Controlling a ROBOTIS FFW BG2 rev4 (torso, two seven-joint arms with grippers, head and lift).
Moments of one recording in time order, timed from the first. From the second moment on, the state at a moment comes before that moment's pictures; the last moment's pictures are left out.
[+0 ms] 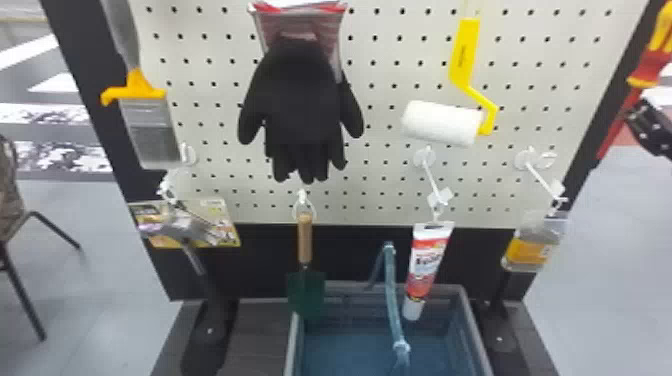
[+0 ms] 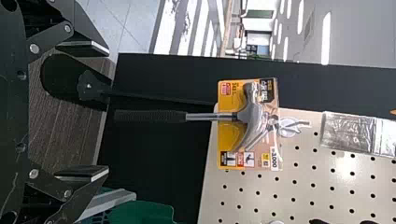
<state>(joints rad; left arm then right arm) 0.80 0.07 -0.20 -2.09 0.04 -0.23 0.37 -0.03 -0.25 -0.41 -2.06 -0.58 0.26 0.63</state>
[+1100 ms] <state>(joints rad) 0.81 0.07 -0.19 -2.11 0.01 -0.20 0.37 -0.18 -0.31 -0.30 -2.10 -0.82 0.40 0.56</state>
